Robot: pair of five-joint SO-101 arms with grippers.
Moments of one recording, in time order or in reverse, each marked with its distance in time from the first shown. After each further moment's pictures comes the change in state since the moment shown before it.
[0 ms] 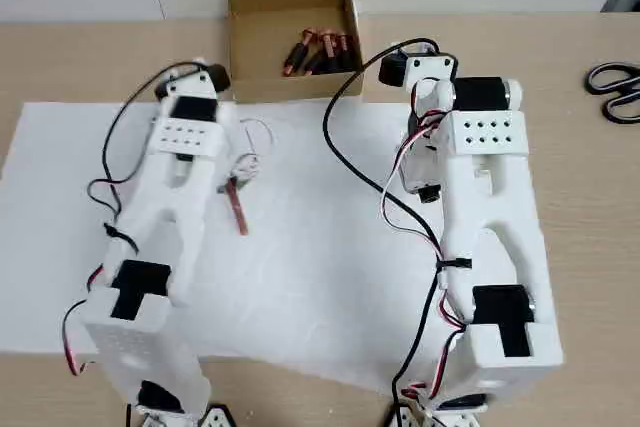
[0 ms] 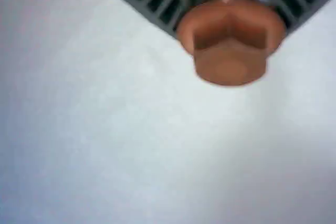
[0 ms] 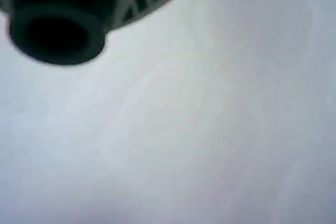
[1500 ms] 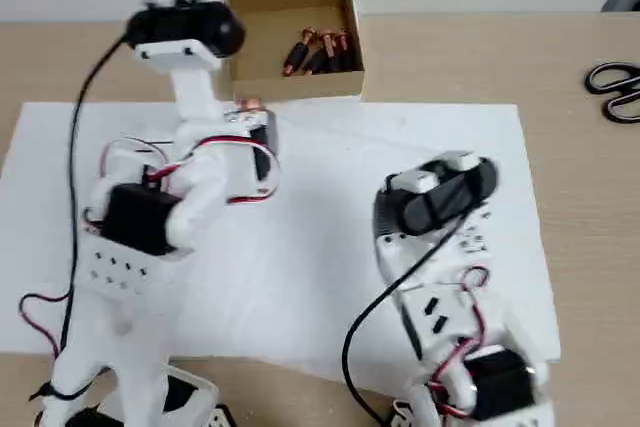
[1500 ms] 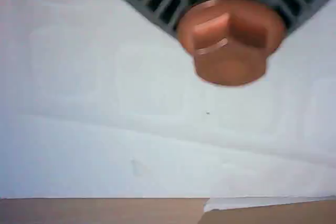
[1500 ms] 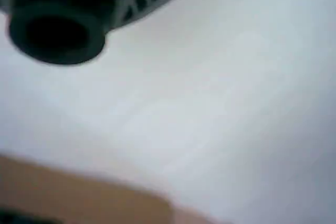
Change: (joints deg) left arm 14.0 -47.7 14.8 -12.8 -6.2; right arm -14.9 -92.7 74.2 -41.4 -10.2
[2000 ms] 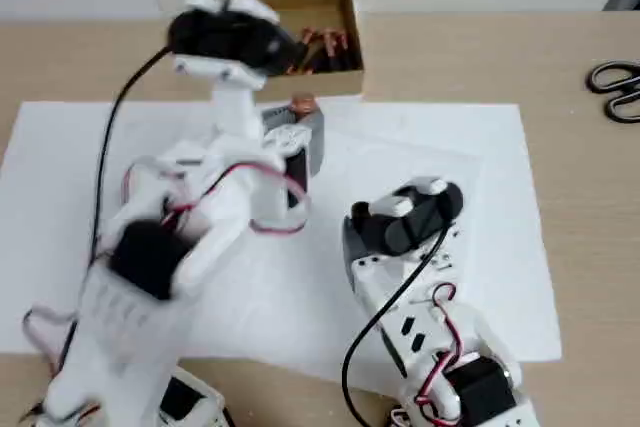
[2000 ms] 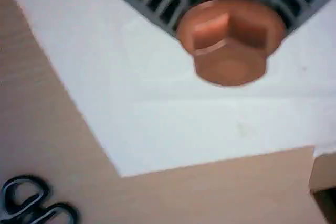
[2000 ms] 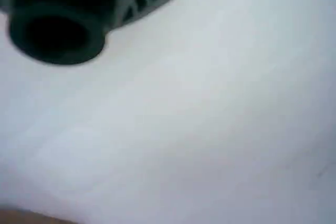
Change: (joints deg) left arm 9.2 -9.8 1.4 -5.0 -1.8; right arm -7.6 -10.0 11.4 -1.7 -5.4
